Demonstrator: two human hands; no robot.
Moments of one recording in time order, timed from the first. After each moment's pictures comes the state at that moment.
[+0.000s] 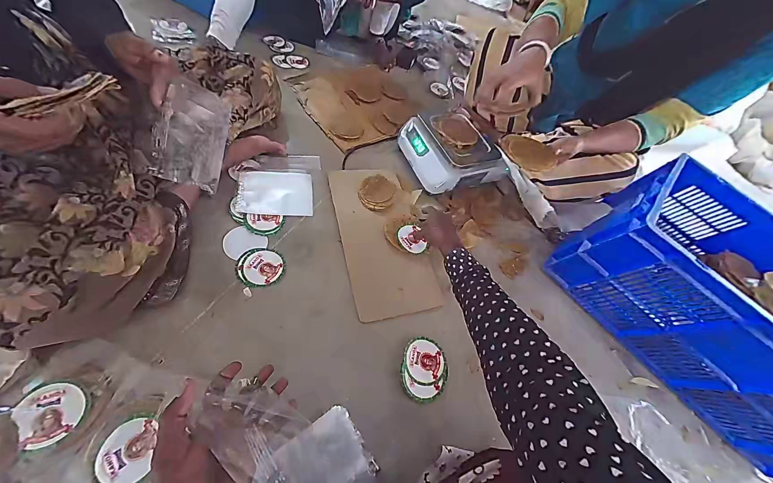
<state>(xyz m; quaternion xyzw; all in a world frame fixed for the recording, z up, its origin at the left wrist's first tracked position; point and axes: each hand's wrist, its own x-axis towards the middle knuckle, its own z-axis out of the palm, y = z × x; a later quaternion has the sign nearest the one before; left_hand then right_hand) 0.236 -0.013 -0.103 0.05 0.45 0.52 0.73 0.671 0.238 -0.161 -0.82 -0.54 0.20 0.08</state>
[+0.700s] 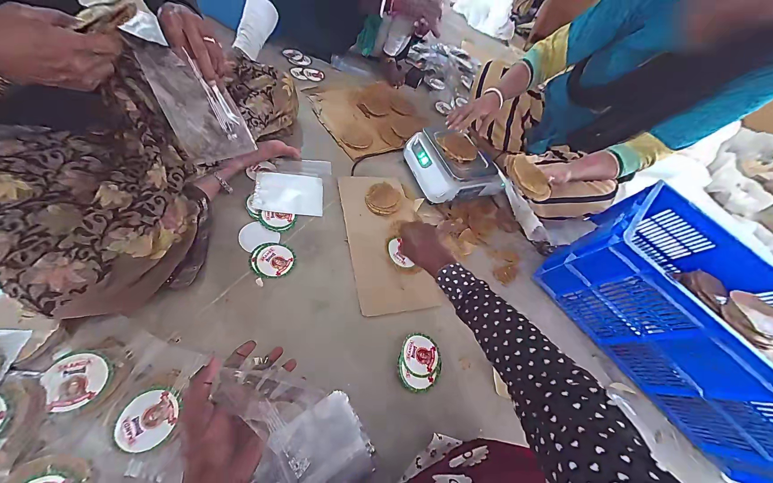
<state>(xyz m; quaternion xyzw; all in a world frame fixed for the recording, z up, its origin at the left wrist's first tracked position) 0.242 -0.017 -0.090 0.04 0.46 0.54 0.70 0.569 0.186 -0.082 -0.73 -0.67 0.10 -0.13</state>
